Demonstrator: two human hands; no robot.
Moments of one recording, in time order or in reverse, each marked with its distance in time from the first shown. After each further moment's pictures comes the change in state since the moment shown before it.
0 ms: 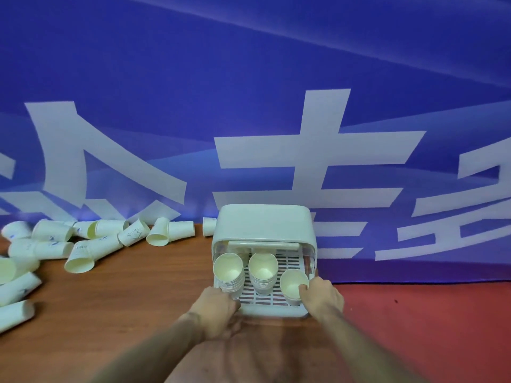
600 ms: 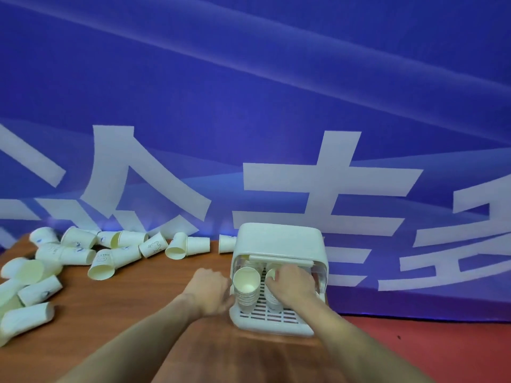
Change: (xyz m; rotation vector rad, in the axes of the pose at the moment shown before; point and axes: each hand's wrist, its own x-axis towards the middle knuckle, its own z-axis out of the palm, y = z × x) left_hand -0.047 -0.063 -0.039 -0.062 0.136 -0.222; right_hand -0.054 -0.109 -0.053 -0.079 0.101 -0.418
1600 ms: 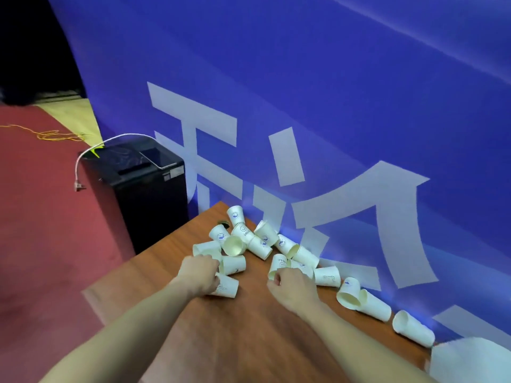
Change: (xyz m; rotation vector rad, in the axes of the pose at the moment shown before) left_hand -0.276 -0.399 0.170 -0.256 -0.059 -0.792; right_hand 0.019 -0.488 0.109 -0.093 -0.211 -0.577
